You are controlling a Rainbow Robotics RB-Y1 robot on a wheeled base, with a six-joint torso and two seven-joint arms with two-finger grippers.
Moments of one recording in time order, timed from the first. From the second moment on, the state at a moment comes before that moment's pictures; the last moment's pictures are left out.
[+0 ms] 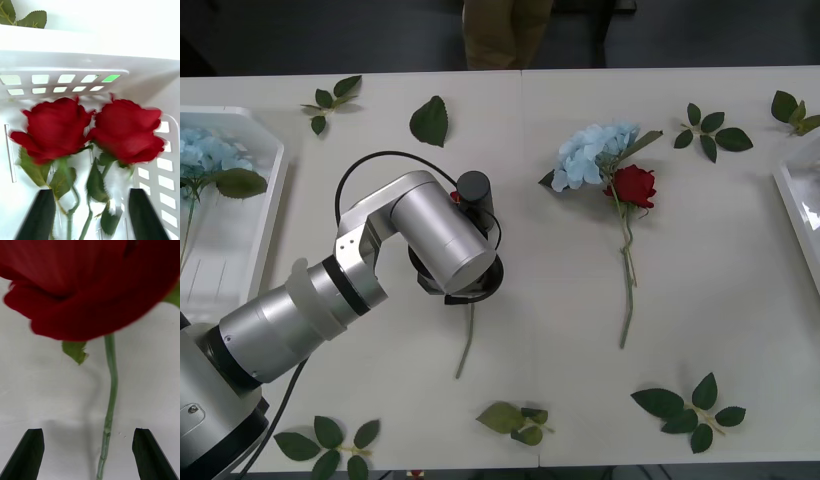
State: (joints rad) right arm -0.66 -1.05 0.25 -0.79 -0.86 0.79 1.83; left arm -0.70 0.34 -0.77 -1.46 0.48 1.42 -0.68
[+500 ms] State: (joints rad) right arm -0.74 -1.05 0.09 -0.94 -1.02 1.31 1.82; left arm -0.71 0.33 -0.83 -1.40 0.44 1.32 -0.62
